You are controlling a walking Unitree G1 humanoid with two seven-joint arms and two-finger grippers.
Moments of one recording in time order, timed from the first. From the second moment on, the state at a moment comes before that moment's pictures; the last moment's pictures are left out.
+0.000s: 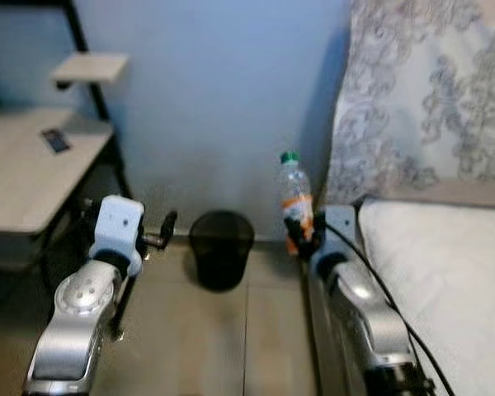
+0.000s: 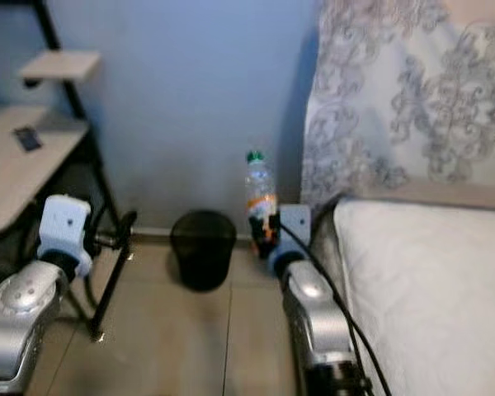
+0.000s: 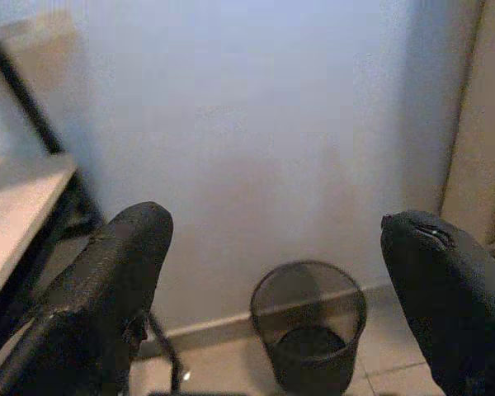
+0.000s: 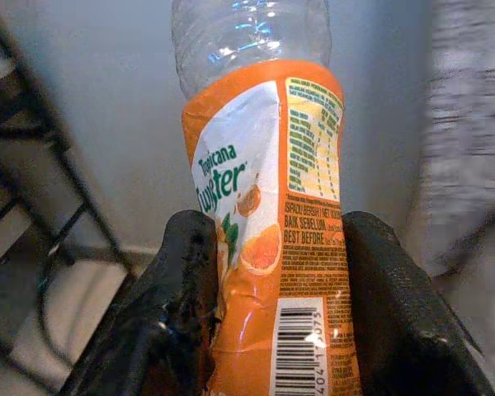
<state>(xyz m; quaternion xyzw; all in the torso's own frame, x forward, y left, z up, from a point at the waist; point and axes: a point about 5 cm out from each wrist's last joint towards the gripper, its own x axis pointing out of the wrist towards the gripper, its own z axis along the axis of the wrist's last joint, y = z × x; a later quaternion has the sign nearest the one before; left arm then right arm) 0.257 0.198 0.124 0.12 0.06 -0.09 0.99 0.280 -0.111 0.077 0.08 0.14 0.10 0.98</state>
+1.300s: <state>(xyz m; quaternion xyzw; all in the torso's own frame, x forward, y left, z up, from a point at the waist) 0.260 0.200 0.125 0.13 0.08 -0.12 0.98 0.288 -0.107 0.076 0.08 0.14 0.10 0.98</state>
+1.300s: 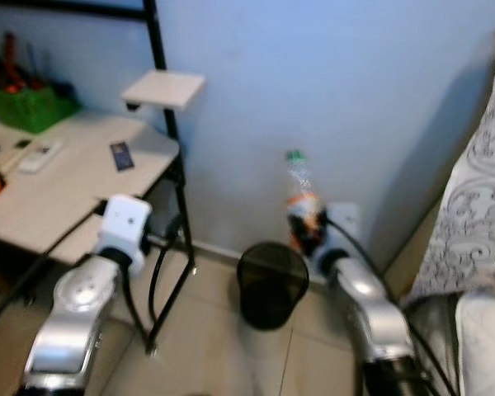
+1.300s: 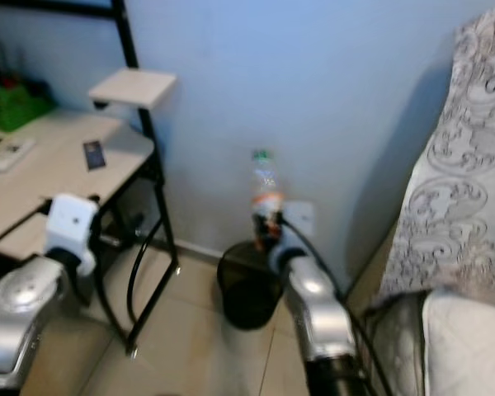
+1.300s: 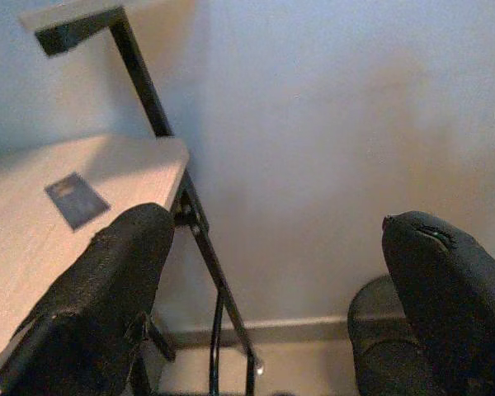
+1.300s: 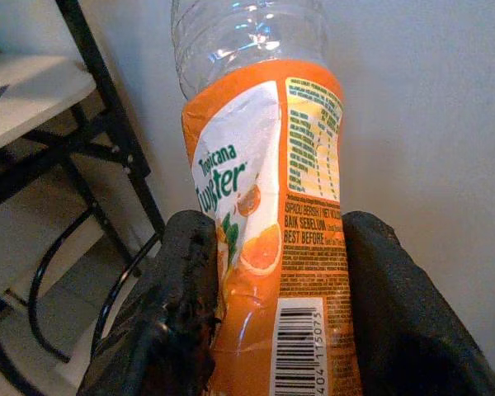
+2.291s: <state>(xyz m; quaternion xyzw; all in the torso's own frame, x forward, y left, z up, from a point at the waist) 0.257 0.193 0.107 0.16 0.13 -0.27 0.94 0.295 -0.122 0.052 -0.09 0.25 0.23 0.94</state>
